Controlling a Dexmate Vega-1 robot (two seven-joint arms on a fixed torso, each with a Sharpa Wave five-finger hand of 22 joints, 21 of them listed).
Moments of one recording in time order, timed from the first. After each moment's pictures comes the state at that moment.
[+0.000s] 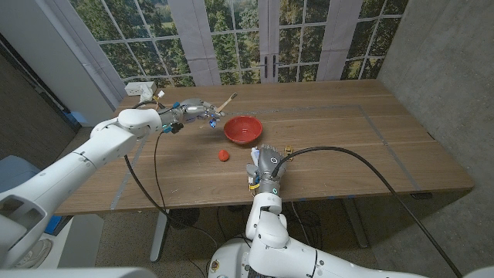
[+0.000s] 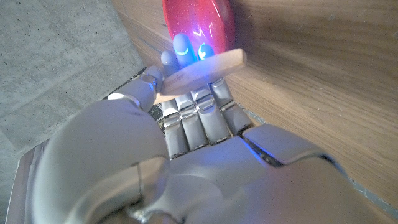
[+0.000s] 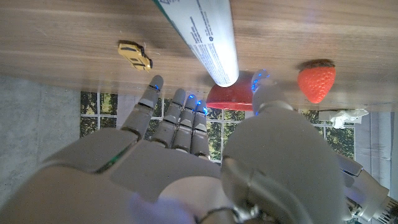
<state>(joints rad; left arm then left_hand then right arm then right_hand) 0.69 0.89 0.46 -1.54 -0.52 0.05 -0.39 0.95 0.11 0.68 -0.17 0.17 0.91 0.08 0.24 0.45 1.04 -0.06 0.49 0.66 1.09 -0.13 0.53 0.66 0.63 -0.06 1.21 0.21 -0.91 -0.24 -1.18 -1.86 -0.70 -1.29 -0.57 0.88 -0.08 0.34 -0.14 0.24 0.38 0.06 0.25 0.23 0.39 -0.01 0.29 0.45 0.28 -0.04 0.42 0.43 0.42 0.14 0.24 0.18</state>
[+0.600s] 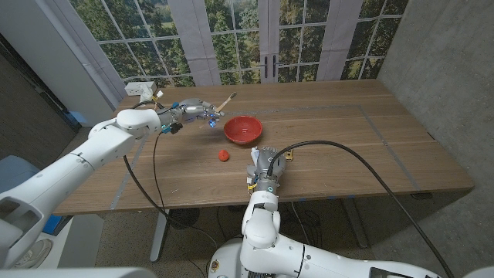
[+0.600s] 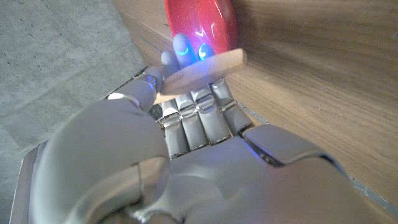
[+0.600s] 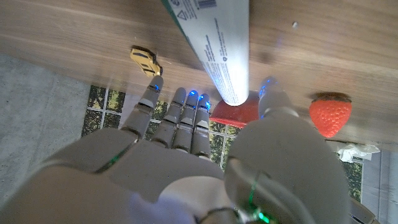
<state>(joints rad) 0.70 0.90 0.45 -1.56 -0.53 0.04 -0.39 0.95 0.11 0.69 -0.17 0.16 0.91 0.08 0.23 0.45 1.05 -0.06 0.48 0.66 1.09 -0.13 0.53 0.67 0.62 -0.06 1.23 0.20 -0.86 -0.19 -1.23 -1.76 -0.86 -1.38 -0.37 0.83 -0.07 0.32 -0.13 0.24 0.47 0.05 0.28 0.22 0.44 -0.01 0.31 0.46 0.29 -0.04 0.44 0.45 0.43 0.15 0.24 0.18</state>
